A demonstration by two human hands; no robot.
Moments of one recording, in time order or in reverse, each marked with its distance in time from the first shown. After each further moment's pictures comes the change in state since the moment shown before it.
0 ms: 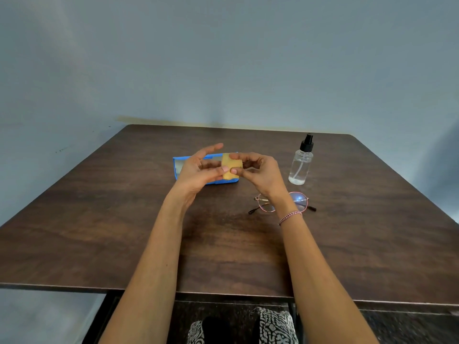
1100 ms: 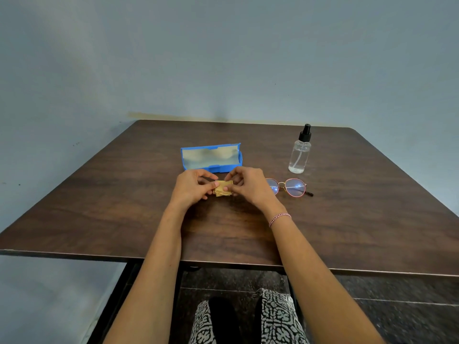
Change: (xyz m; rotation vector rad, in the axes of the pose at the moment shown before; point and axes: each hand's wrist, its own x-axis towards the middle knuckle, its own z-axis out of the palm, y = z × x) left_hand -0.039 -0.027 -0.017 0.572 0.108 -0.046; right_hand -0.037 -0.003 0.028 -0.346 -0.190 0.145
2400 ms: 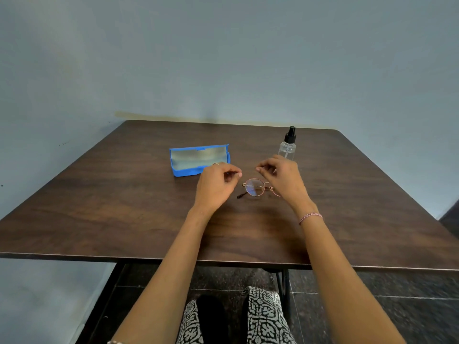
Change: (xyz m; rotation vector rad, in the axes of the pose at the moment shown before) left_hand -0.009 0.047 0.063 0.142 0.155 0.331; right_hand -0.025 0.035 -0.079 -0.265 0.334 -0.131
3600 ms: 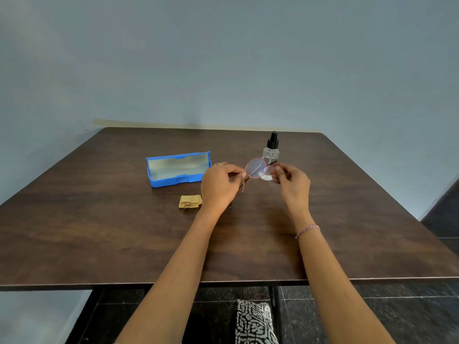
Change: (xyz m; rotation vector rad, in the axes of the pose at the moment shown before) left_hand 0.028 0.029 0.047 0.040 0.038 0.000; right_hand -0.004 0.048 -0.010 0.455 0.318 0.431
